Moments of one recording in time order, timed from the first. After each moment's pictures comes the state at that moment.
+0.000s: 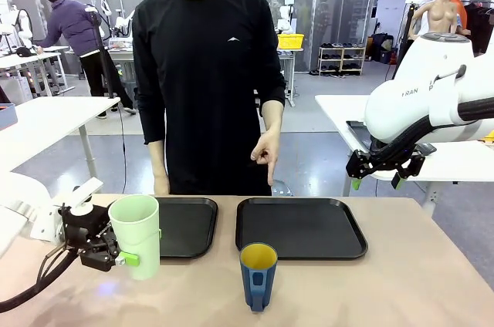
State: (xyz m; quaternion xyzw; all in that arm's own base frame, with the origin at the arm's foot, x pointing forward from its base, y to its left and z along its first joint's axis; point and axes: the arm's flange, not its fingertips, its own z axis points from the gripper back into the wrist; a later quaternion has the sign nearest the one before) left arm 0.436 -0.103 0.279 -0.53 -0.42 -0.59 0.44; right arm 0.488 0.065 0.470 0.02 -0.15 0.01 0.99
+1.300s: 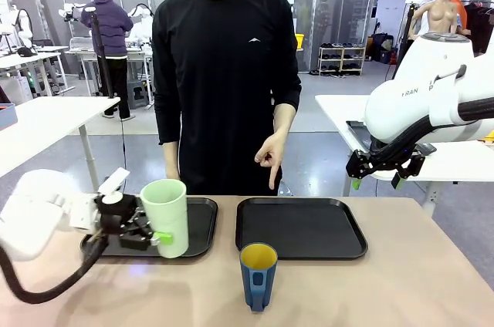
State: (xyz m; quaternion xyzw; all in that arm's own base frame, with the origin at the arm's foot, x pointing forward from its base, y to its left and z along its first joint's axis) left arm 0.491 -0.153 0.271 -0.52 -0.47 -0.57 0.44; right arm 0.488 0.065 0.470 0.02 -0.15 0.01 0.99
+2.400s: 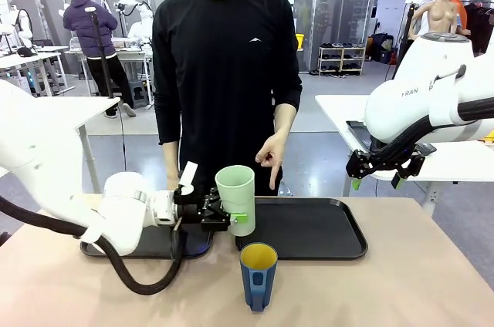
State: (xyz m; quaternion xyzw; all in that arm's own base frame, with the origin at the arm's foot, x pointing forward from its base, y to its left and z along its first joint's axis) left arm 0.556 -0.301 0.250 -0.51 -0.53 -0.53 0.43; right arm 0.488 0.065 0.470 0.02 -0.15 0.01 0.99
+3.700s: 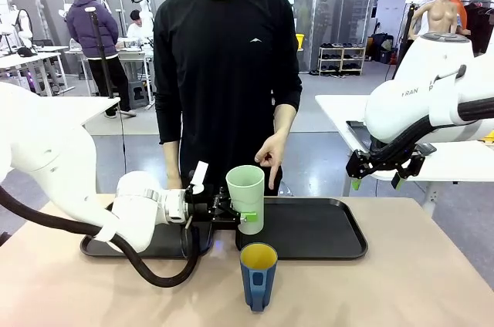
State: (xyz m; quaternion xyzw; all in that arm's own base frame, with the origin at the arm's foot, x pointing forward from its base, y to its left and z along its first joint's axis) left arm 0.569 -0.320 0.248 -0.50 -0.53 -0.53 0.43; right arm 0.488 0.065 0.470 0.02 -0.15 0.01 0.99
